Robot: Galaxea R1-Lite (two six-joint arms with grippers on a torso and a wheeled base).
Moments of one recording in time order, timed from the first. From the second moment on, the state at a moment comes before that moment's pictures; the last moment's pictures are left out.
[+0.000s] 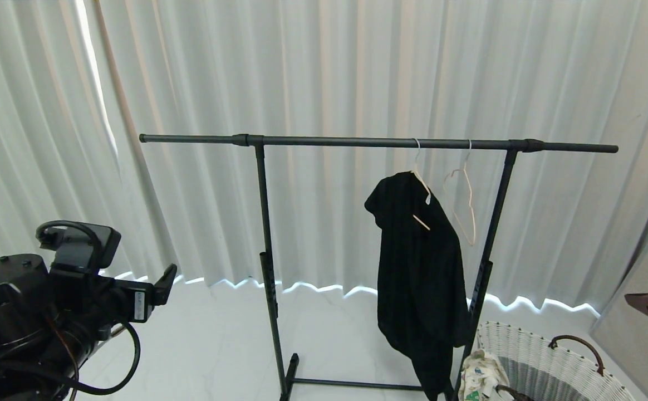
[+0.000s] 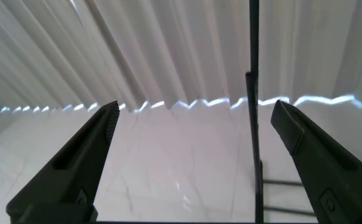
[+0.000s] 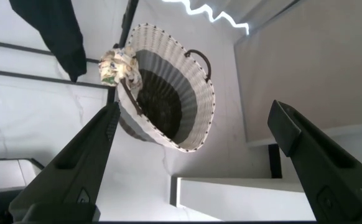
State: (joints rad) left arm -0.13 1.52 -0.21 -1.07 0.28 0.28; right arm 0.30 1.18 -0.91 0.46 -0.45 -0.07
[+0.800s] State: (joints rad) left arm -0.15 1.11 -0.42 -0.09 0.29 0.06; right arm 0.29 1.17 -0.89 0.46 -0.46 -0.10
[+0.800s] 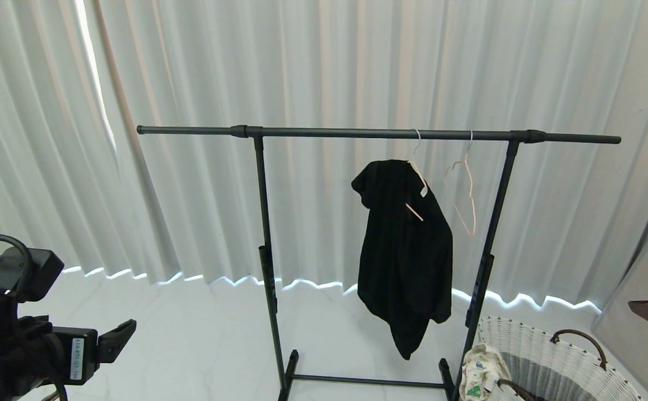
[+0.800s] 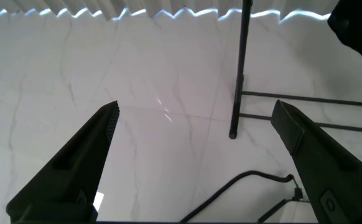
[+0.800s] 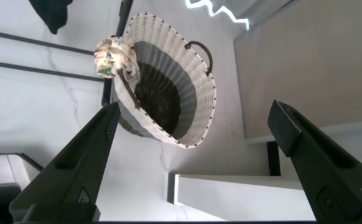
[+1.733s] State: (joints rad) left arm -0.15 1.06 -0.40 -0.09 0.29 0.12; right arm 0.26 1.11 -0.86 0.46 -0.45 -0.17
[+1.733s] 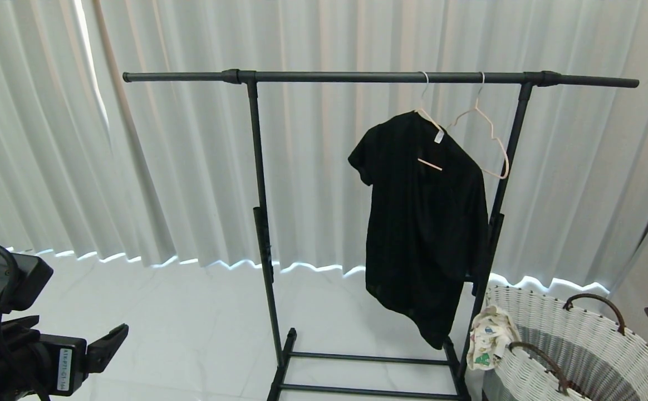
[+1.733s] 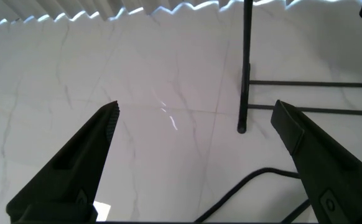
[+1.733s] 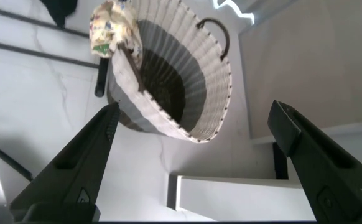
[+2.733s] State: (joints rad) left arm -0.21 1.06 -0.41 -0.09 0.26 0.12; right arm 0.26 1.12 -0.64 0.22 -0.44 -0.17
